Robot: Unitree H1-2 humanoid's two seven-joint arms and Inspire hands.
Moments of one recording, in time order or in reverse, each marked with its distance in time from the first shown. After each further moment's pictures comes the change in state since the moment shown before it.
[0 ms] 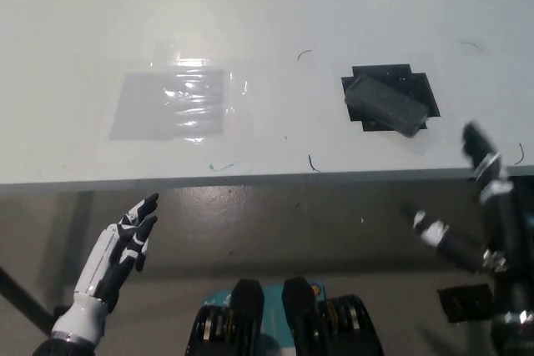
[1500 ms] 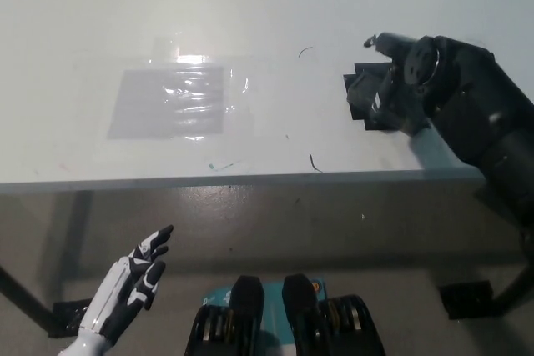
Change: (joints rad) left_arm 0.096 0.025 -0.053 -0.038 0.050 -0.097 -0.034; right_arm -1.034 -0.176 0.593 1.117 -0.358 0.657 0.467
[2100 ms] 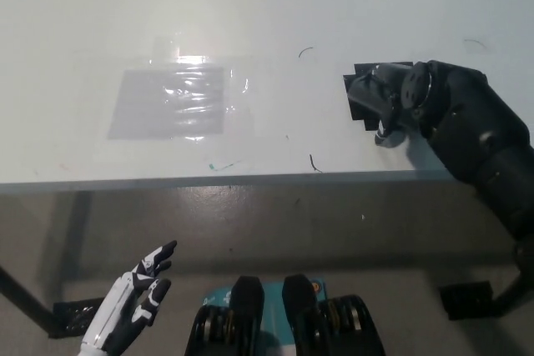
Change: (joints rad) left_arm 0.032 0.001 -0.010 0.007 0.007 -0.029 -0.007; right_arm 0.034 0.016 0.014 0.053 -0.067 0.007 0.043
